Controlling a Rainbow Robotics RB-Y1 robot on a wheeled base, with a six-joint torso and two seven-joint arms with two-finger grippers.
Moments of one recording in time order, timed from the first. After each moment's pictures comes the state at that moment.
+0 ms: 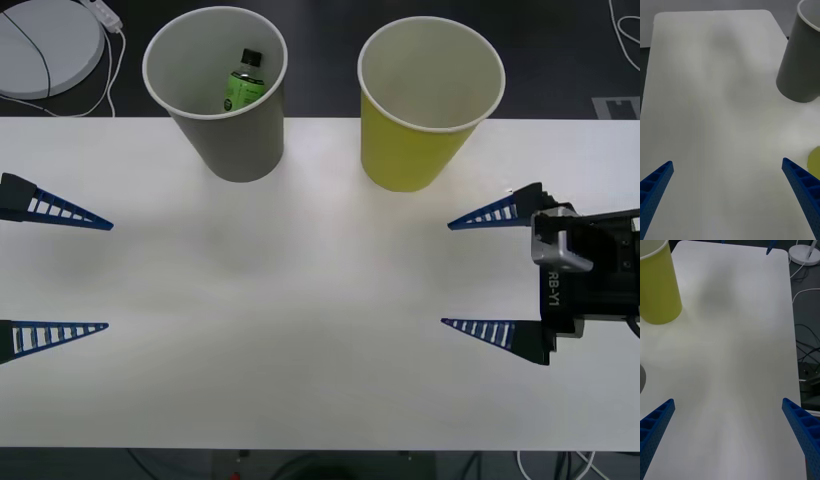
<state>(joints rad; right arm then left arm) 0.09 -1.08 -0.07 -2.27 -1.68 1.03 2.70 0.21 1.20 0.36 -2.07 -1.12 -1.24 0.24</state>
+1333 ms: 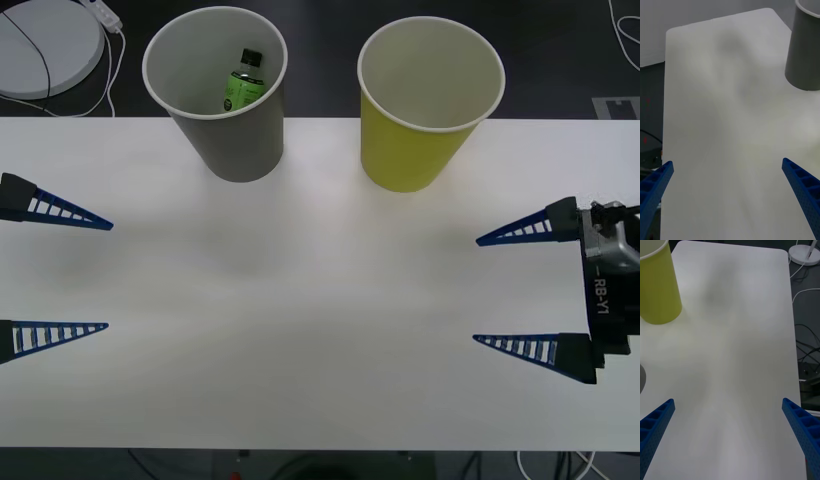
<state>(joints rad) 0.17 -1.09 -0.19 -2.22 -1.86 1.13 2.71 0.21 1.20 0.36 -2.07 -1.12 -1.24 0.24</state>
